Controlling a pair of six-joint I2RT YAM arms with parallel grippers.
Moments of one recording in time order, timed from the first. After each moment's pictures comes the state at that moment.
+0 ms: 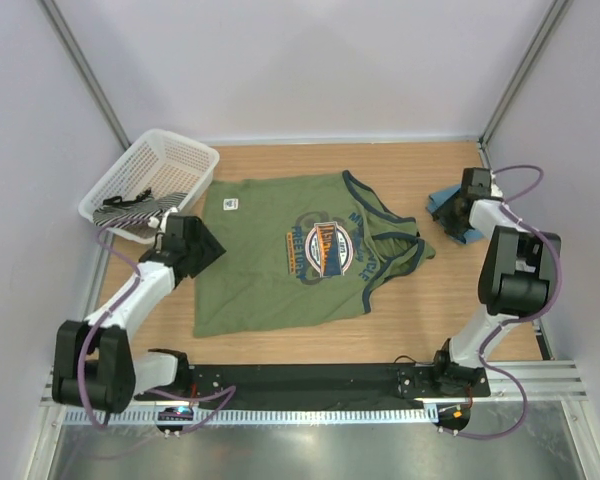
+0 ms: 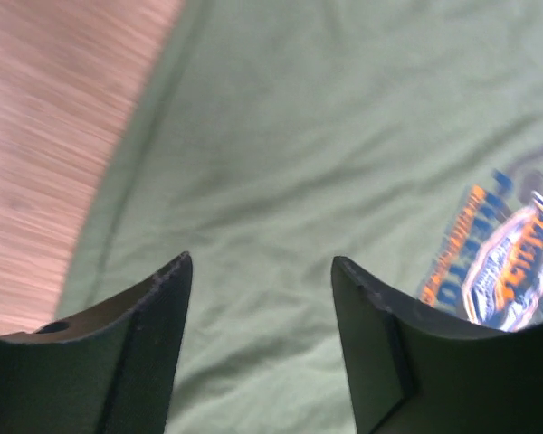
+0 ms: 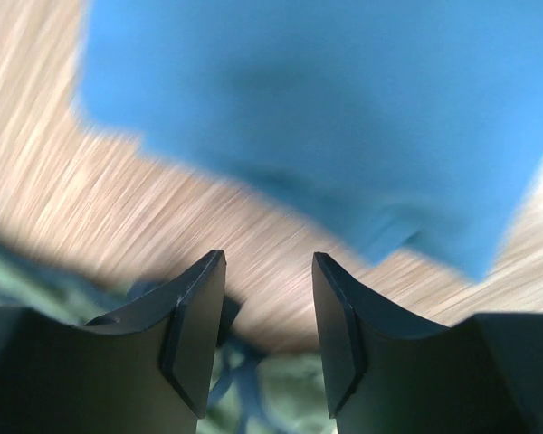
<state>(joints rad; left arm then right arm) -0.13 1.25 0.68 -0.31 -0.07 -0.79 -0.21 1.77 1.12 -0.33 0.07 0.68</state>
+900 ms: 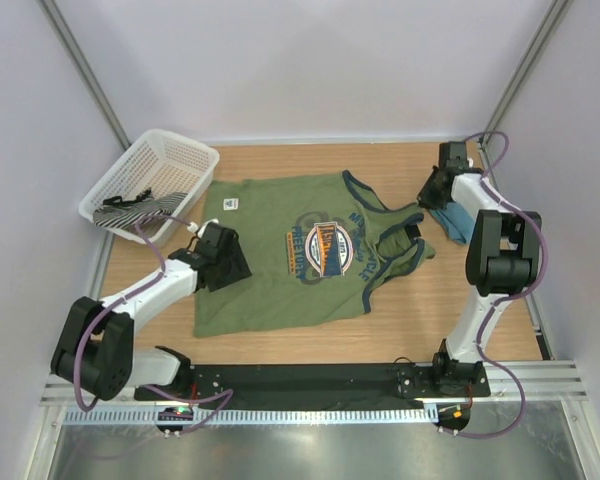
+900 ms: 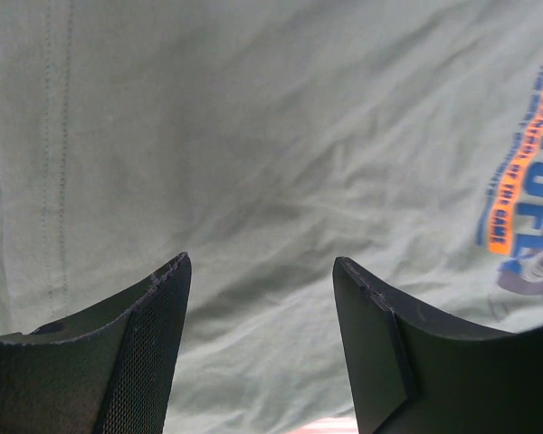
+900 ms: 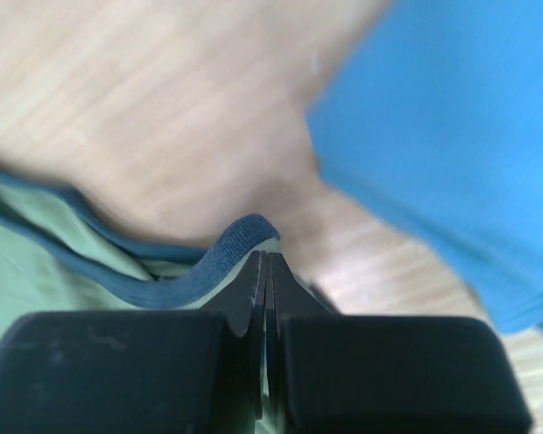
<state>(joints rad) -0.42 1.31 0.70 -0.41 -0.13 -0.75 -0.07 1.92 1.39 -0.46 0.03 0.50</state>
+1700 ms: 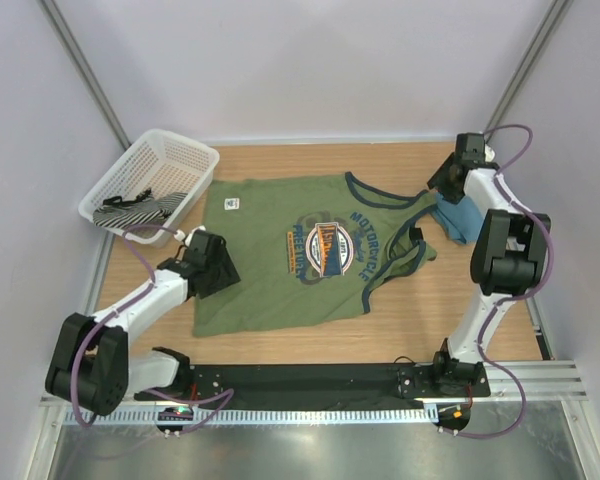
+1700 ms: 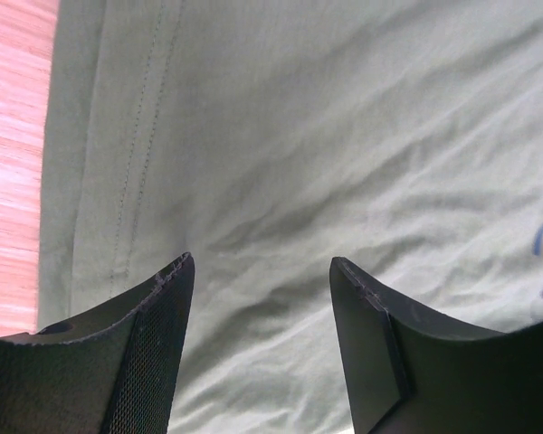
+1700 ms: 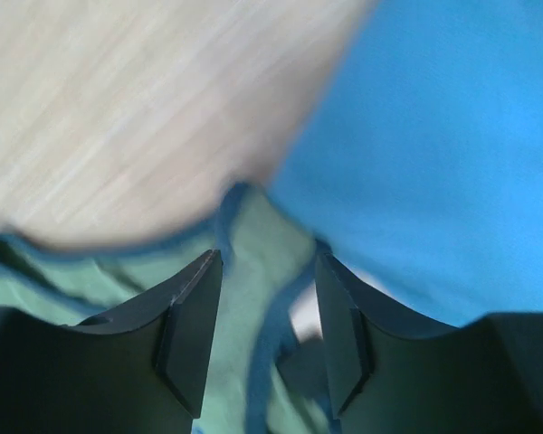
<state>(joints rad) -0.34 1.25 0.60 -0.40 -0.13 -0.73 -0.13 1.98 1.58 -0.48 0.09 0.56</state>
